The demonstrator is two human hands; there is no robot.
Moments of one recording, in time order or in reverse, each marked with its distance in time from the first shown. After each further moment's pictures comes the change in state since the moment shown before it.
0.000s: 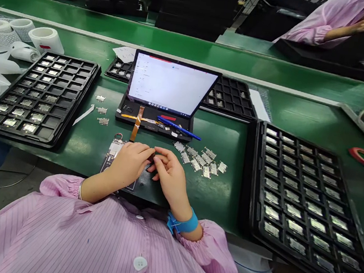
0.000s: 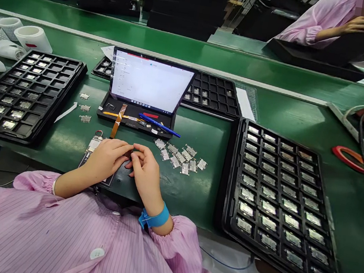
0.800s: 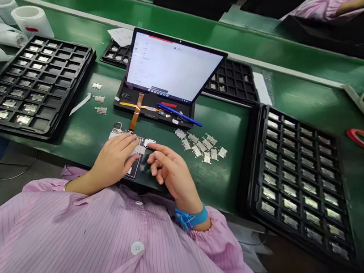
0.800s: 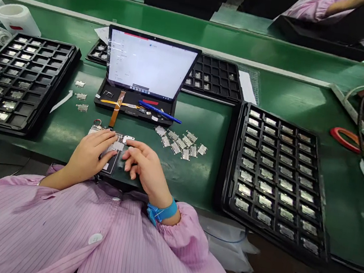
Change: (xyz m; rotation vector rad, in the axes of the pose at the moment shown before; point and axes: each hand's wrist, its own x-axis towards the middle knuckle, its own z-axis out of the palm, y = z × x) left_hand -0.041 -0.013 -0.011 0.094 0.127 -0.012; right_hand -0.016 -0.019 -0.002 0.396 -0.141 0.302
